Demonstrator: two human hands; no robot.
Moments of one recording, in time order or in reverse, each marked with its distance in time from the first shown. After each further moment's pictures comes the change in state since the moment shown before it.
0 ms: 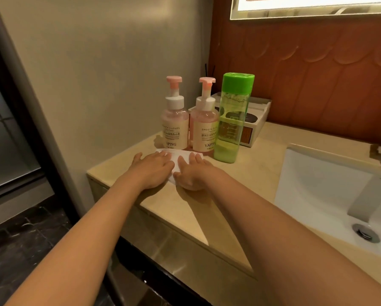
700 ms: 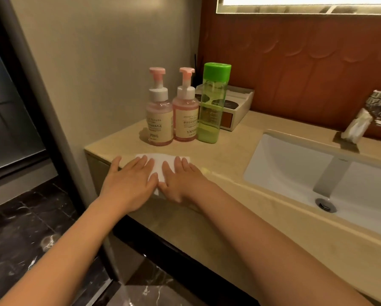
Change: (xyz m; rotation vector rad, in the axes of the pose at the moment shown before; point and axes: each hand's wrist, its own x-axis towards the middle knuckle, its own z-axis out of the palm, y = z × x) left_hand -0.114 0.019 0.026 0.129 0.102 -0.031; right_hand -0.106 -0.014 0.035 -0.024 0.008 -0.115
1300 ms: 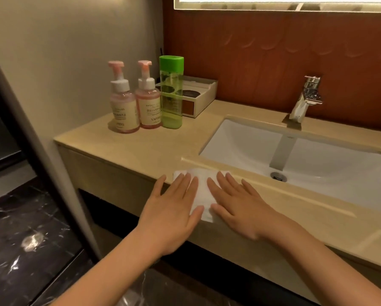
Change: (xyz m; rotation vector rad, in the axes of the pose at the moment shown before) left_hand -0.104 0.142 0.011 0.021 0.080 0.398; right_hand -0.197 0.103 0.049 0.006 0.059 0.092
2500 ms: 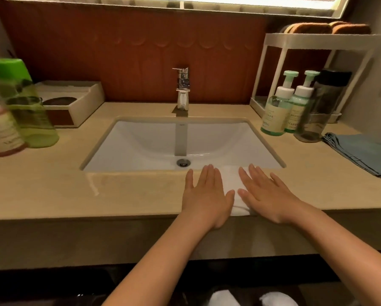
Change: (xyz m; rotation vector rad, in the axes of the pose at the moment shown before) left_hand 0.083 0.238 -0.021 -0.147 -0.156 0.393; right_hand -0.164 0.159 0.032 0.093 0.024 0.718
